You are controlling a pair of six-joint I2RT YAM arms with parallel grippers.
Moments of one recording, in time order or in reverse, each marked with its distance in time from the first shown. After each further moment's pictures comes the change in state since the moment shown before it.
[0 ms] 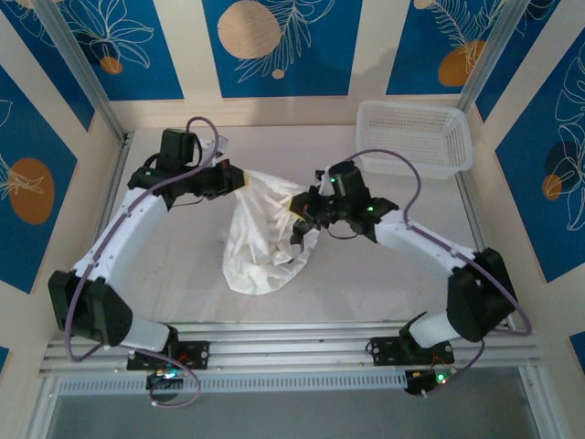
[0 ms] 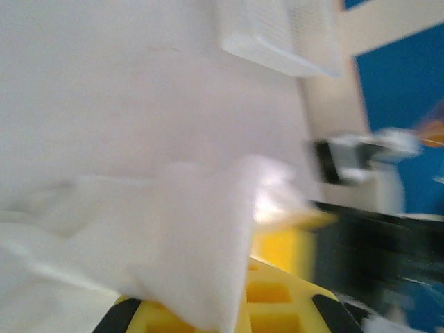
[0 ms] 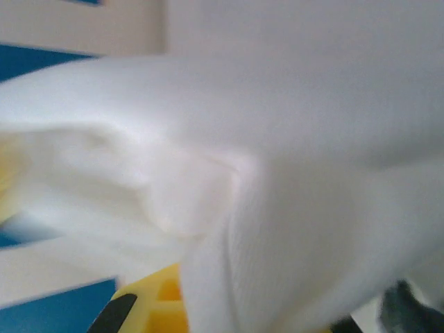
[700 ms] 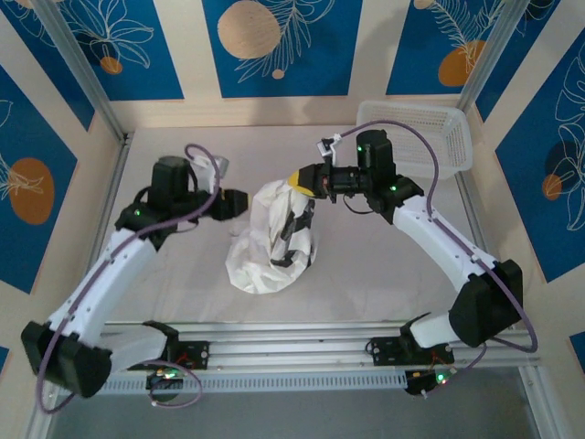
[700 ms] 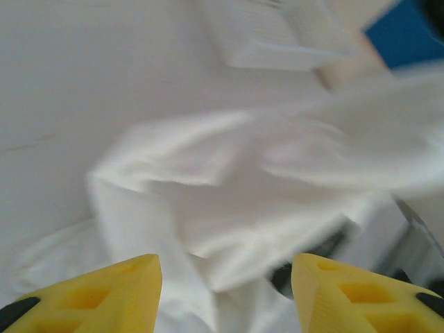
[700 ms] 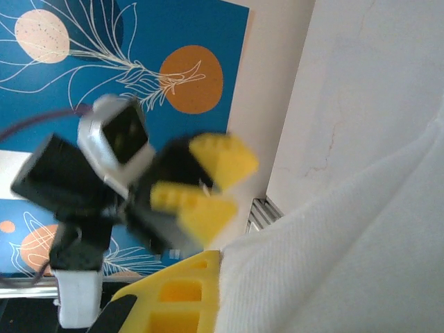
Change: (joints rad) left arm -0.140 -0.319 -0.253 0.101 -0.134 0.206; right arm -0.113 -0.005 0.193 0.000 -0.380 -0.006
